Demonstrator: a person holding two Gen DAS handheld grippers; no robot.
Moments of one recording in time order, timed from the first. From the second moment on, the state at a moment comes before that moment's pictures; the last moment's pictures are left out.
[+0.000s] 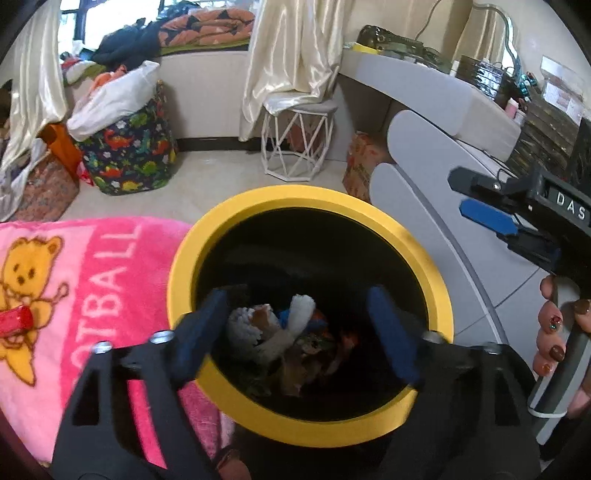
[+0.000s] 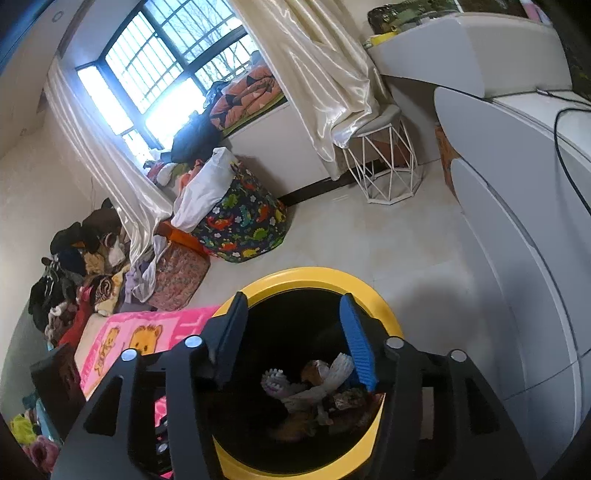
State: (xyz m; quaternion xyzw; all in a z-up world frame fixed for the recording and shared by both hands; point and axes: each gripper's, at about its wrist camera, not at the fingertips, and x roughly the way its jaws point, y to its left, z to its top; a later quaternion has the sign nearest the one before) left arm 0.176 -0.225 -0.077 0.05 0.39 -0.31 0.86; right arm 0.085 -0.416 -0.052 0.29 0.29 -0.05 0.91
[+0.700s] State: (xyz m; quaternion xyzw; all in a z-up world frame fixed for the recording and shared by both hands) left arm 0.156 -0.184 -0.039 0.00 0.35 -0.26 0.90; right arm 0.080 -0.398 -0.029 0.25 0.26 -0.05 0.93
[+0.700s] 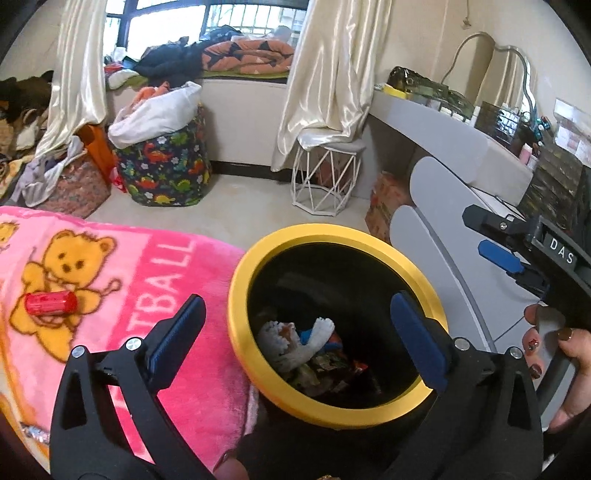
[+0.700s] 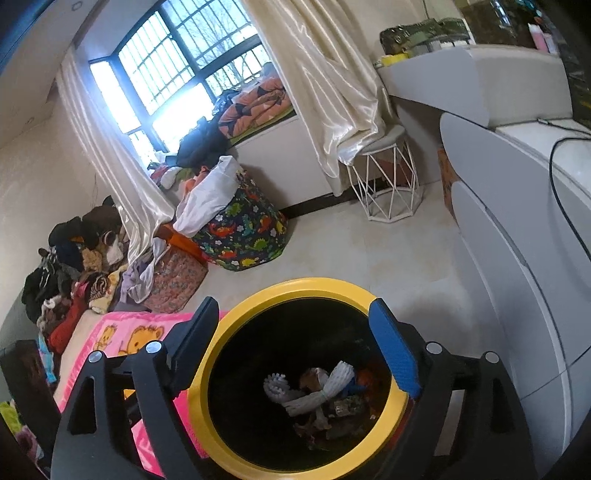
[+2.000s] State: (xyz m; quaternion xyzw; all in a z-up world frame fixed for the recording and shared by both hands) left arm 0.153 -0.043 -0.004 -0.04 0.30 -0.14 0.94; right arm 0.092 -0.256 -0.009 0.15 0.27 0.10 0.95
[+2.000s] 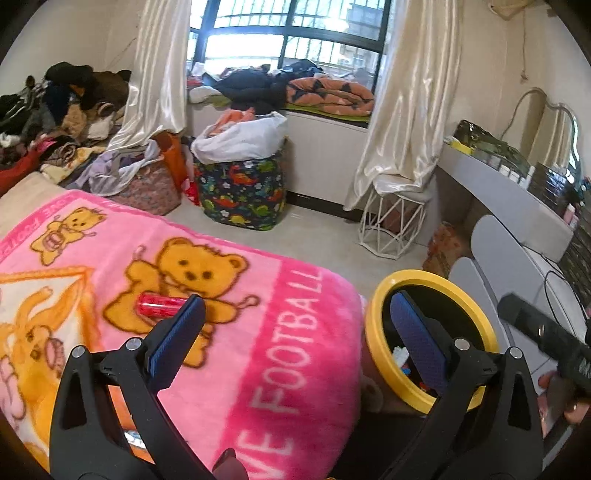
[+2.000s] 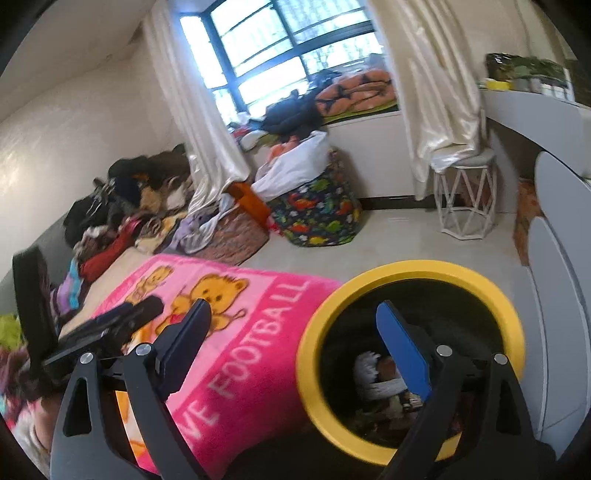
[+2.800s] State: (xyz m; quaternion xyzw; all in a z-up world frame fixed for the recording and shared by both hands) left arm 0.177 0.062 -0.025 -0.04 0.32 -0.06 0.94; right arm 0.107 -0.102 -0.045 0.03 0.35 0.28 0.90
